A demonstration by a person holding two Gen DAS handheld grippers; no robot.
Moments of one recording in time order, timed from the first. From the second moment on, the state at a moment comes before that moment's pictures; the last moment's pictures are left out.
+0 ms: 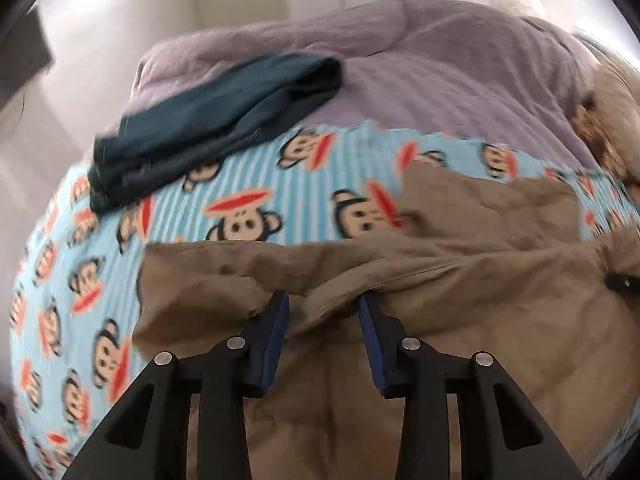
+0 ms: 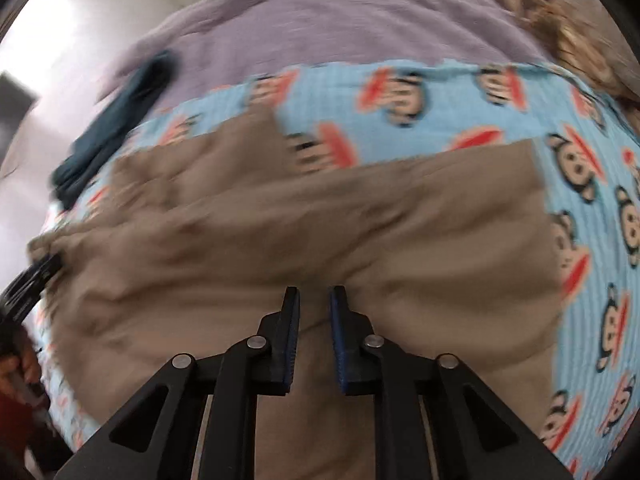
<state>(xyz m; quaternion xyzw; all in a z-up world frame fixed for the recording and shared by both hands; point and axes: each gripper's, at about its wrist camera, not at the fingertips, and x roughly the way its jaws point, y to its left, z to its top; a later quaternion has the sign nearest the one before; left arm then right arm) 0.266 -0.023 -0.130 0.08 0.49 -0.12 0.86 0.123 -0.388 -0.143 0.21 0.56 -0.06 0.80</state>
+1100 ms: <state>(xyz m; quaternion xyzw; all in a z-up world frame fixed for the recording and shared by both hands) 0.315 0.031 -0.176 0.03 0.52 -0.06 0.85 0.094 -0.459 -0.166 0.24 0.51 -0.19 0.80</state>
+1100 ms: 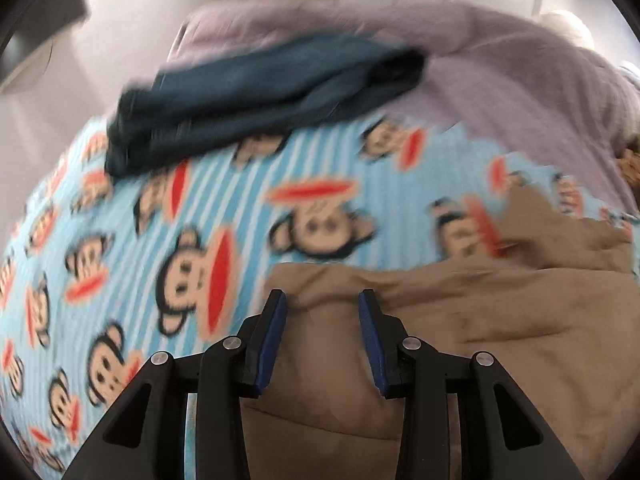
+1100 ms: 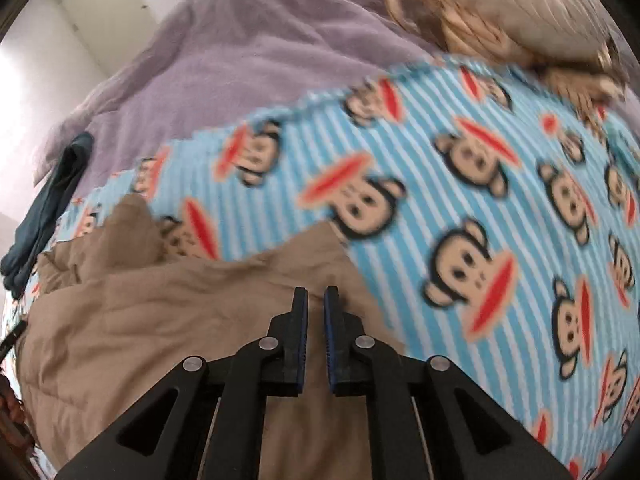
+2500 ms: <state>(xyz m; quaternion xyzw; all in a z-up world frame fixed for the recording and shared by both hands) 0.114 0.058 -0.141 -0.05 0.60 -0.04 0.80 -0.060 -0.342 -0.156 0.44 0.52 -0.10 0.73</state>
